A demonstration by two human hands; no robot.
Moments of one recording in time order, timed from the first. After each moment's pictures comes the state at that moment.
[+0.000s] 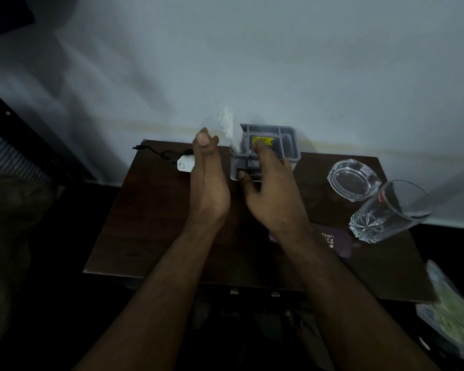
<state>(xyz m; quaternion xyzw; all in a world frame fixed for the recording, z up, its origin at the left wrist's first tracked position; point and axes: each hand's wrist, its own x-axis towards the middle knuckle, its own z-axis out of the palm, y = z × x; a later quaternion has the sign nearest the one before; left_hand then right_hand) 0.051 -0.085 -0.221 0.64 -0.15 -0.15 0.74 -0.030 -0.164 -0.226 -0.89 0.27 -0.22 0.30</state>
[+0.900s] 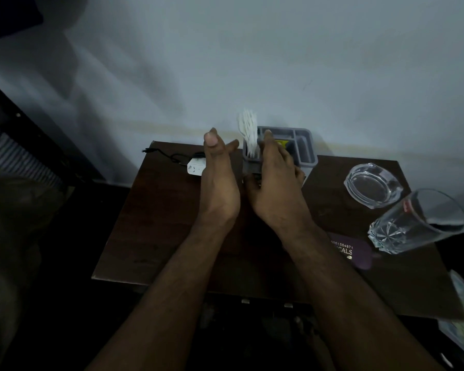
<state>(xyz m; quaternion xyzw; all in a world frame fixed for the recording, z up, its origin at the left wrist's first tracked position) 0.065 -0.089 -0.229 0.64 -0.14 -0.19 0.73 -0.002 -0.166 -0.226 -0.90 0.28 -0.18 0.29</state>
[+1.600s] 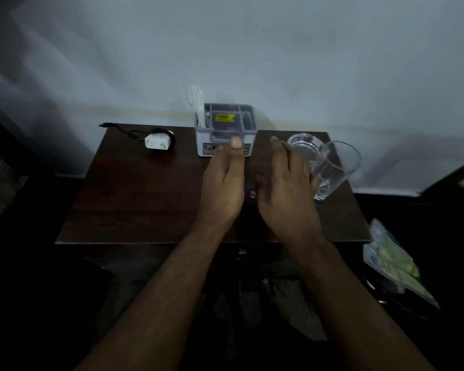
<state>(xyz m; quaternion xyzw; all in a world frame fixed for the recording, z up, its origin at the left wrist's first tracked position) -0.048 -0.078 -0.223 0.67 -0.27 -0.18 0.67 -0.144 -0.147 -0.222 -0.90 0.35 -0.24 0.10</state>
